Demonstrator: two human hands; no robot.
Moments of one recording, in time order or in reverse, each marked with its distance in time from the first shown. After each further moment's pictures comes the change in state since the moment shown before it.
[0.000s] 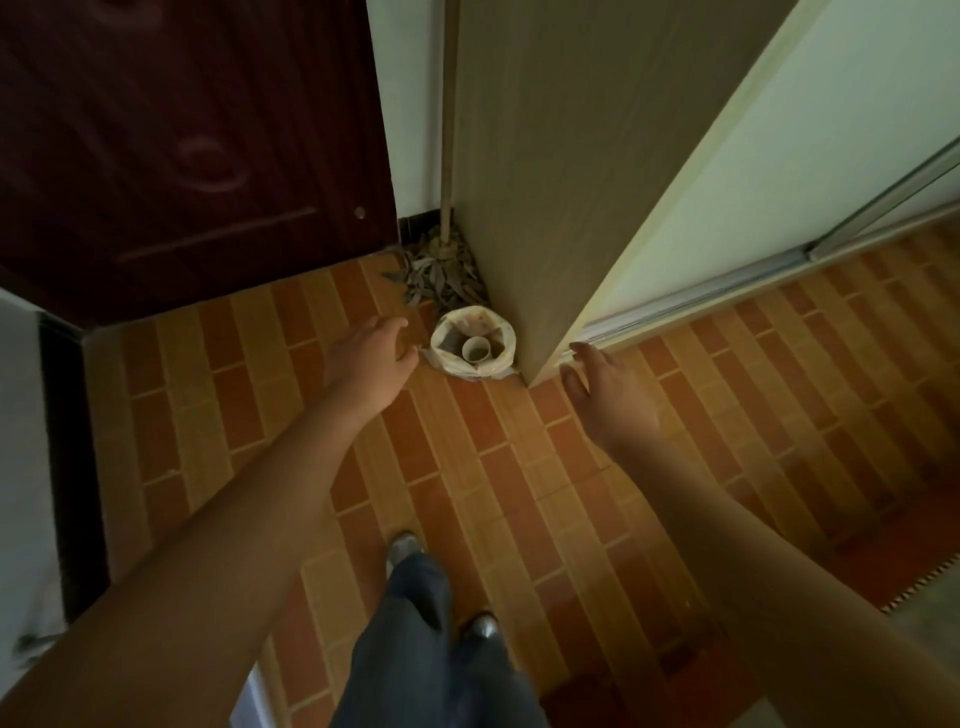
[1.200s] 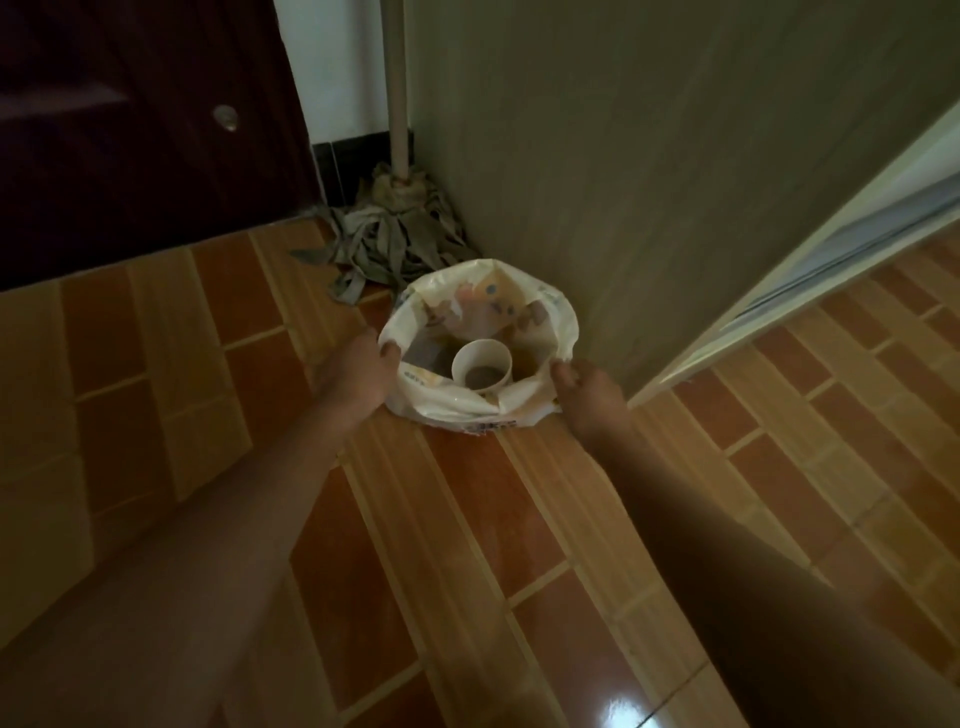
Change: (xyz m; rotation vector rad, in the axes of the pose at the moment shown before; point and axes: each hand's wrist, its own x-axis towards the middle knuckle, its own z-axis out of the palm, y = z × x) left_hand 0.361 -0.135 0.428 -0.163 0.041 -0.068; right_hand 0.326 0.163 0.431 0.433 0.064 0.337
